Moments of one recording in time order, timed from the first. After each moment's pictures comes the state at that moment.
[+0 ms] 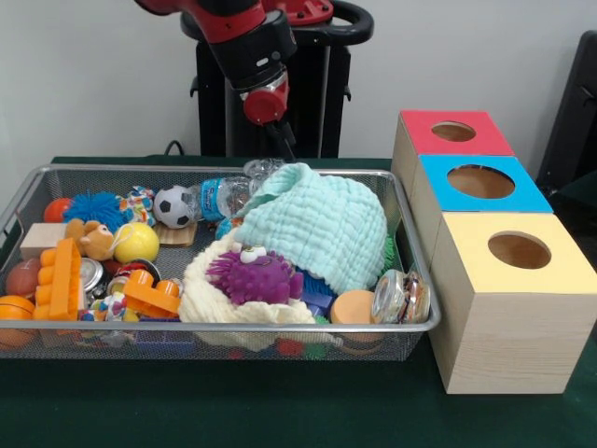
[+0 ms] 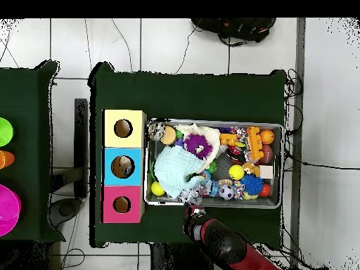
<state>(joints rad) -0.99 -0.54 0.36 2.43 0.02 -0.04 2.63</state>
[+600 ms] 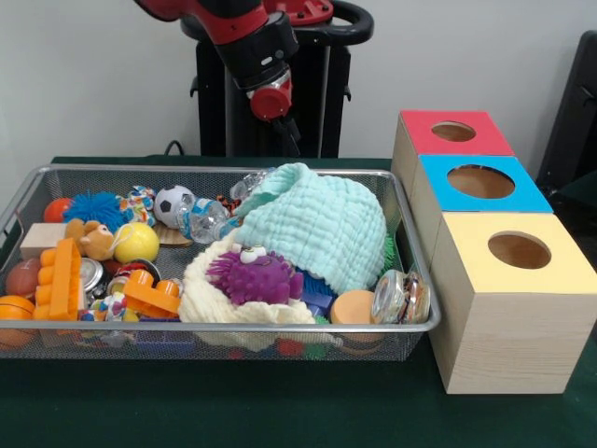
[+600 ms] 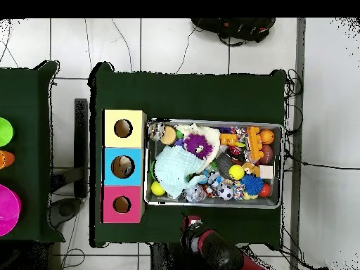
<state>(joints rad) -1.04 -0.43 0.33 2.45 -0.09 -0.11 2.63</state>
